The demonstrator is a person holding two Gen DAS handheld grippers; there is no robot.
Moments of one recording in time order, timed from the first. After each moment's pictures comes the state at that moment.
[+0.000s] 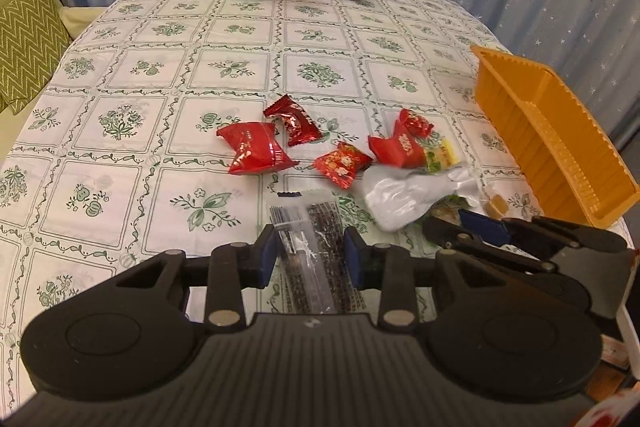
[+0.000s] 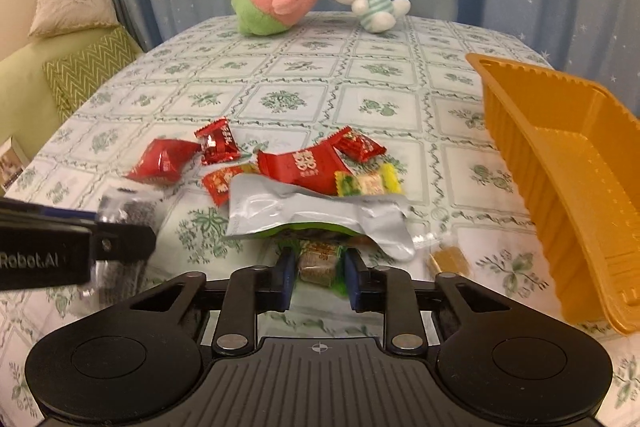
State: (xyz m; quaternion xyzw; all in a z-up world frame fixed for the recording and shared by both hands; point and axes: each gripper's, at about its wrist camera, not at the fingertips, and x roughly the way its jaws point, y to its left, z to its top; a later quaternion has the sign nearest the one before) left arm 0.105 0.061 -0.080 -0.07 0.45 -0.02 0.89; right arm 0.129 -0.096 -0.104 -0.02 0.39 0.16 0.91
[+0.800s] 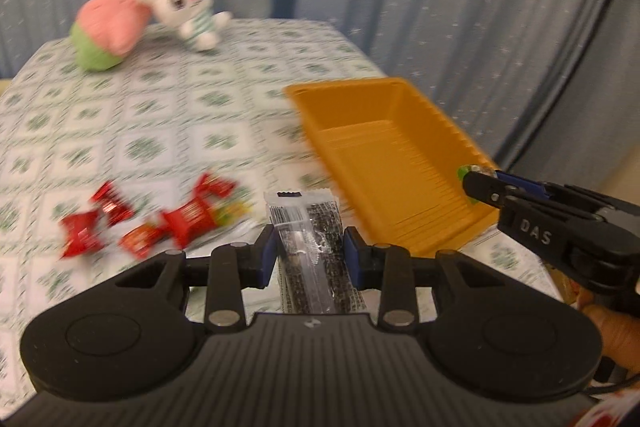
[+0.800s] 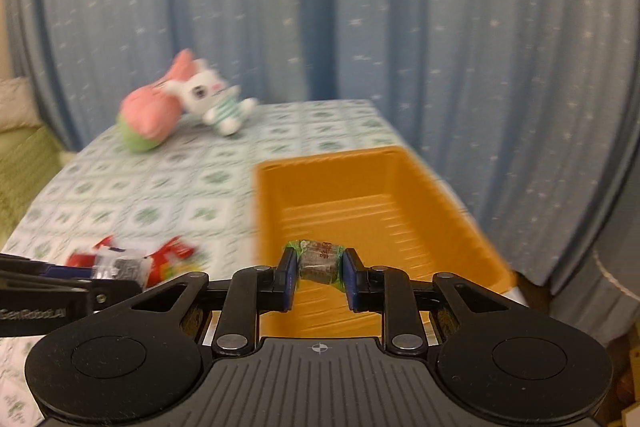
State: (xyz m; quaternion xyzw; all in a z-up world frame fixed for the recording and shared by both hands) left arm 0.116 -0.079 -0.011 -0.04 0.40 -0.15 0.90; right arm 0.096 -0.260 0.002 0.04 0.30 0.02 0.95
